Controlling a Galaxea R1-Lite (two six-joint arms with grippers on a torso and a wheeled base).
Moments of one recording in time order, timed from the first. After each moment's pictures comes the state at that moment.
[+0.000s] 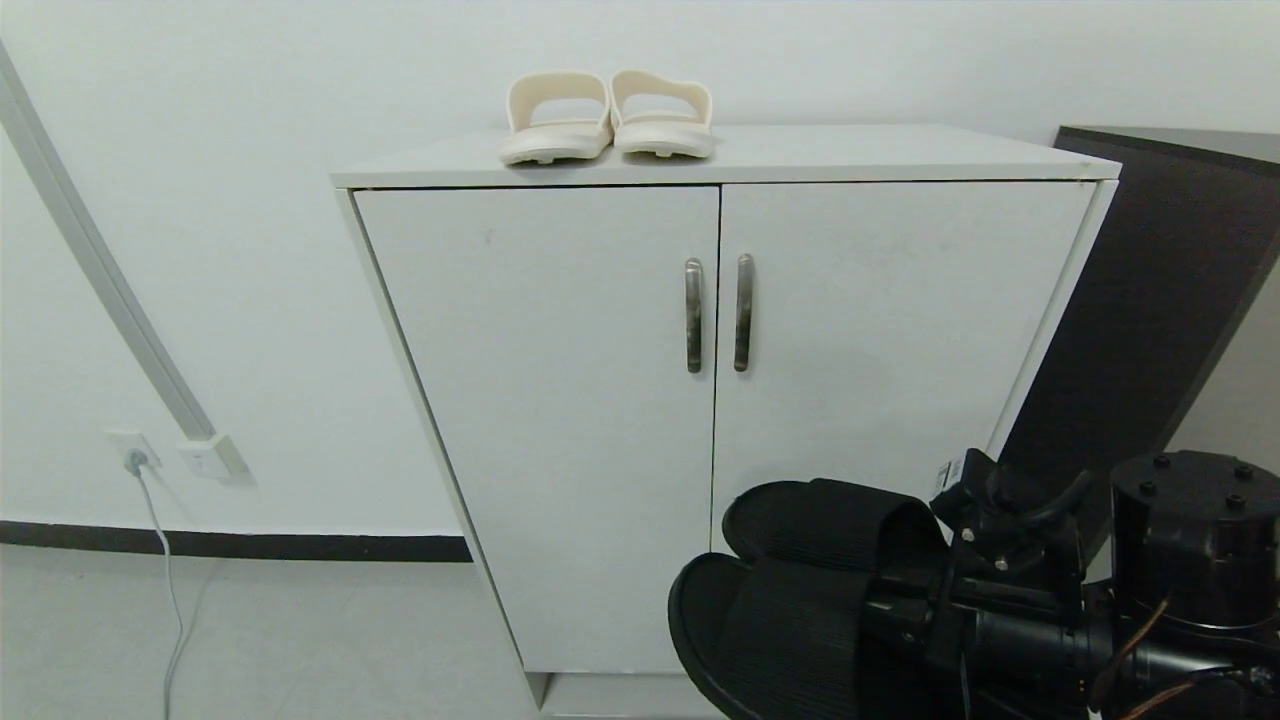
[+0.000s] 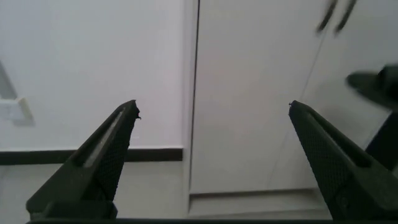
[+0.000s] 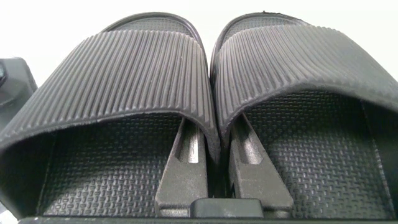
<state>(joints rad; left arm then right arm) -0.03 0.09 -0.19 0.02 -0.07 -0.07 0.71 1.54 -0.43 -0.80 0.27 -0.07</state>
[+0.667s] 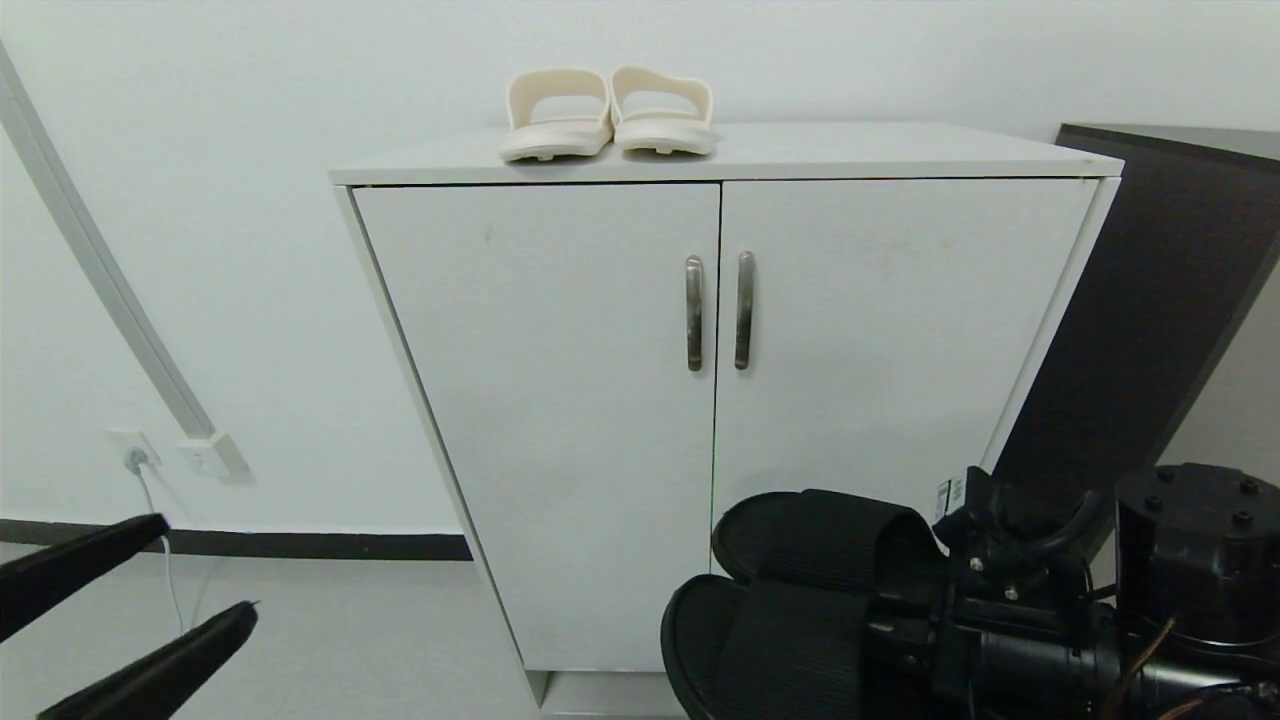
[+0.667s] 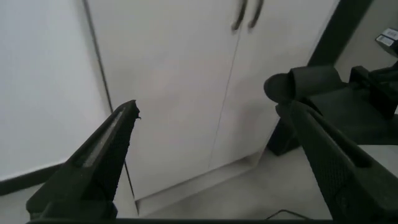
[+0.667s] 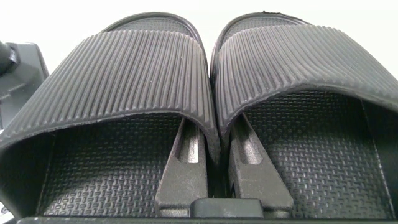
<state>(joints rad) -0.12 0.75 -0.36 -0.30 -0.41 -0.05 0.72 1.54 -0.41 -0.83 0.31 -0.10</state>
